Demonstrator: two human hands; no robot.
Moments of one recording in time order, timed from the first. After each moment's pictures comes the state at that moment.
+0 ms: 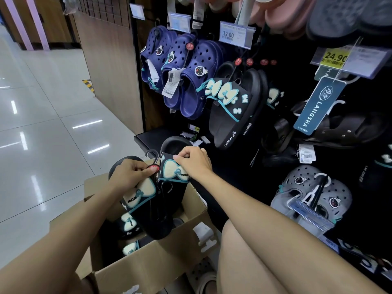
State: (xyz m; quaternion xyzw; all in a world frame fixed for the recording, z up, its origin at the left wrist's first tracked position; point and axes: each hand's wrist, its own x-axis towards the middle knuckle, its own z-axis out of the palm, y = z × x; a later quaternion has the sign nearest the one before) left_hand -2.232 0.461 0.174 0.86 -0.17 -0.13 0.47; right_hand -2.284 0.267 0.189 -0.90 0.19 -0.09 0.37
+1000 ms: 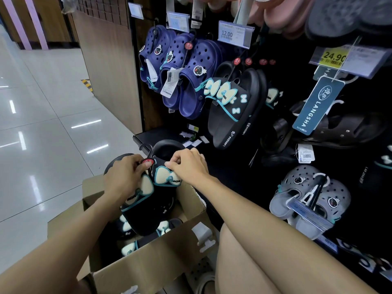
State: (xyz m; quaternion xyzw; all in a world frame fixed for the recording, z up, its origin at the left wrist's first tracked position) left_hand -2.248 0.457 0.181 0.93 -0.16 0.05 0.32; right_hand -2.288 0.280 0.192 -0.95 0.14 -0.07 0.28
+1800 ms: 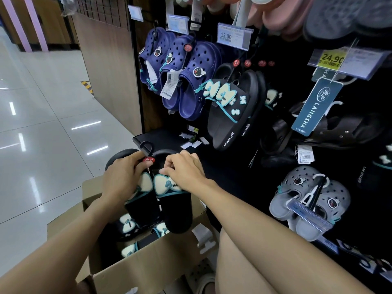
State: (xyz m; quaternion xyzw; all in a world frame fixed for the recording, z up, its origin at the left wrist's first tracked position) left_hand -2.249 0.458 0.183 0.92 -0.22 0.13 0.31; right_hand -2.286 0.290 0.186 -0.97 0.08 -0.06 0.23
